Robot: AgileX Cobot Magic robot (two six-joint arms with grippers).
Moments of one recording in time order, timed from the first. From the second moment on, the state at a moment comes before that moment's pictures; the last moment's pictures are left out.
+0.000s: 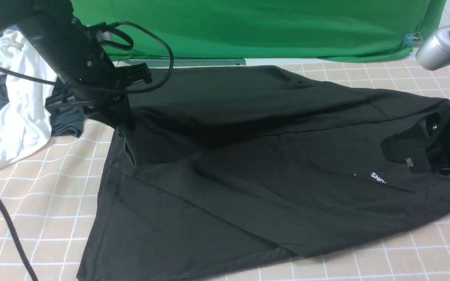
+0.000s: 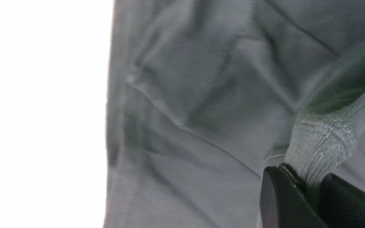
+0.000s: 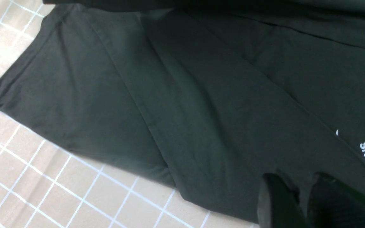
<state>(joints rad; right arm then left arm) 0.37 1.08 -0.98 0.27 0.87 -0.10 -0.12 1.86 -1.61 -0.24 1.21 -0.19</state>
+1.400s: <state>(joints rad) 0.37 1.09 -0.98 0.26 0.81 -0.10 -0.10 1.85 -1.42 -0.23 1.18 -0.39</state>
